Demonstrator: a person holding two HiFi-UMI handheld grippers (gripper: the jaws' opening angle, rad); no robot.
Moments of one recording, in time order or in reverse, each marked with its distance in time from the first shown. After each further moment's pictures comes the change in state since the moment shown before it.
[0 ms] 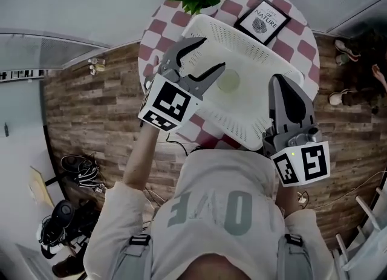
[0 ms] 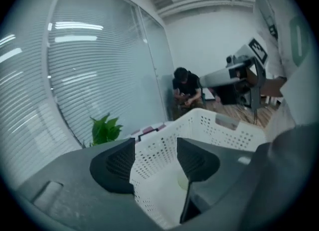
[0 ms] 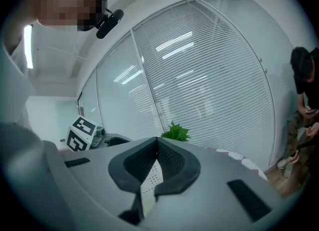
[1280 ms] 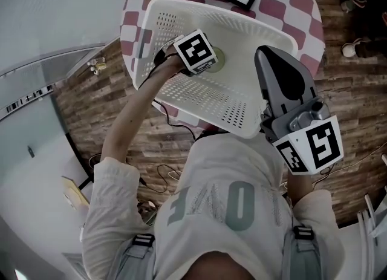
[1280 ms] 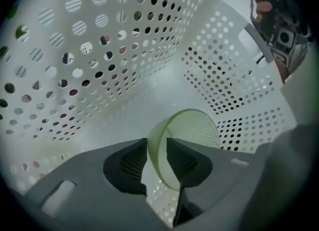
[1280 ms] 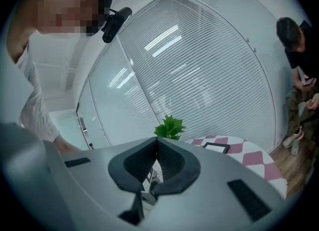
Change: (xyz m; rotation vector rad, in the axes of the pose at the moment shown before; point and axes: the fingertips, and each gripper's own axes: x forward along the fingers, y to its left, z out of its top) left arm 0.122 -0.107 -0.199 0.015 0.849 -0.663; right arm -0.002 -0.041 -0.034 0.169 0.017 0.018
